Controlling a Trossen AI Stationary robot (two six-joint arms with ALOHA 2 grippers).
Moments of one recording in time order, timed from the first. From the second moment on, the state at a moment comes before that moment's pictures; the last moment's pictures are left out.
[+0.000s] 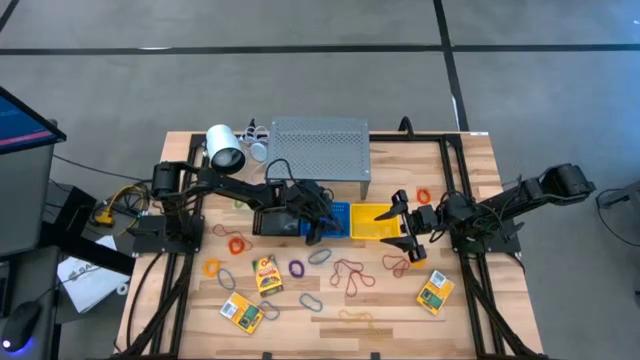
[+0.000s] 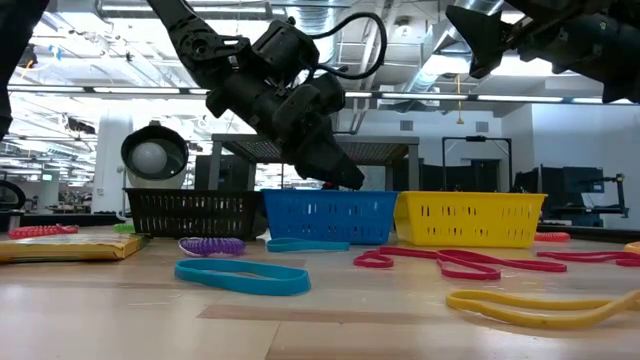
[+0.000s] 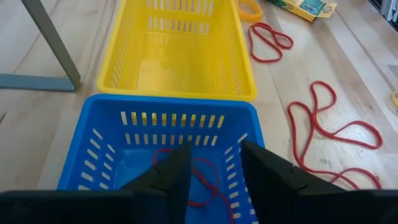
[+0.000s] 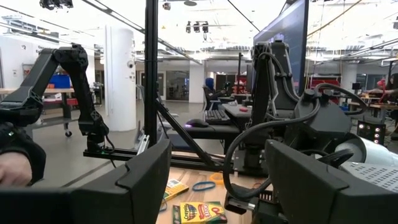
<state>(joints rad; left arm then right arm) 0.11 1.85 0.97 0.26 0.22 0.00 0.17 1.10 0.16 1.19 -0.05 -0.01</state>
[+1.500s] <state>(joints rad) 0.05 1.65 0.97 -0.15 0.03 0.02 0.17 1.10 0.16 1.18 -0.05 0.00</state>
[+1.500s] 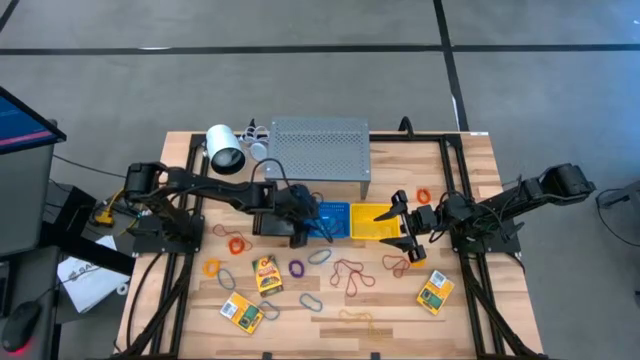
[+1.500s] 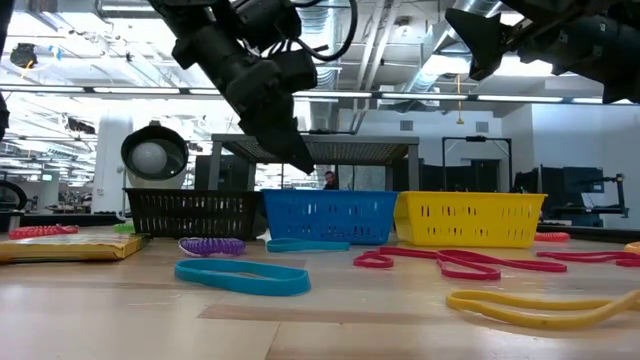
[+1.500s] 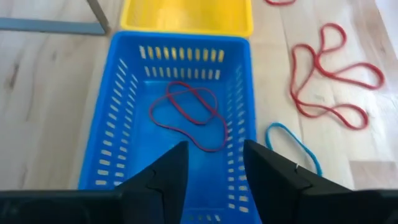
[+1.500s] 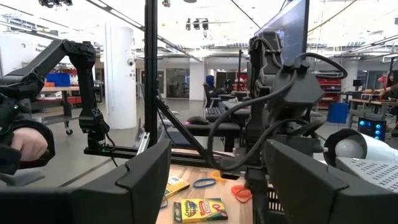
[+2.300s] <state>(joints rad) 0.01 1.19 0.69 -0.05 0.03 -0.03 0.13 0.73 0.41 0.19 0.21 0.06</state>
